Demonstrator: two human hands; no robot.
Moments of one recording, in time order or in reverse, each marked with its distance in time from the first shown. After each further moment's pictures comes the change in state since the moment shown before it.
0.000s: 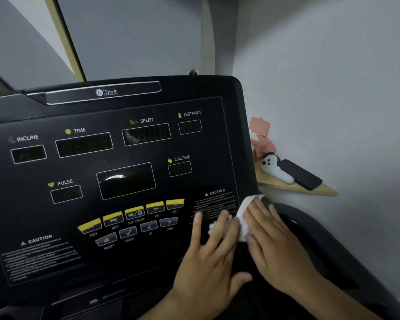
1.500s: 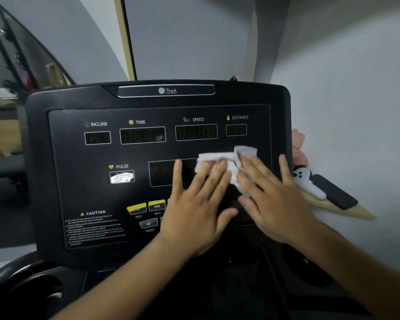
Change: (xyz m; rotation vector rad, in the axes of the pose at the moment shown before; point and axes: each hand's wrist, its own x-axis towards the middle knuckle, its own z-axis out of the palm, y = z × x) left_hand -0.006 -0.094 -0.045 -0.012 0.127 -0.342; right_hand 0.107 -0.029 -0.034 -0.262 0.044 -0.255
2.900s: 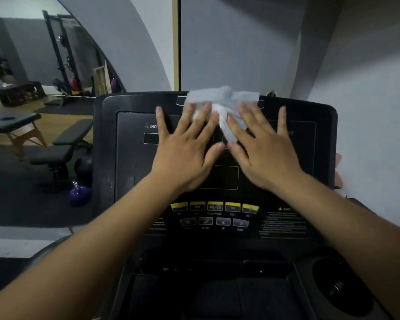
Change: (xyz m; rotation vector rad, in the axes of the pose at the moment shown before) left_hand 0.029 -0.115 -0.044 0.003 0.104 -0.251; right_hand 0.136 -0.039 -0.043 0.020 0.087 0.015
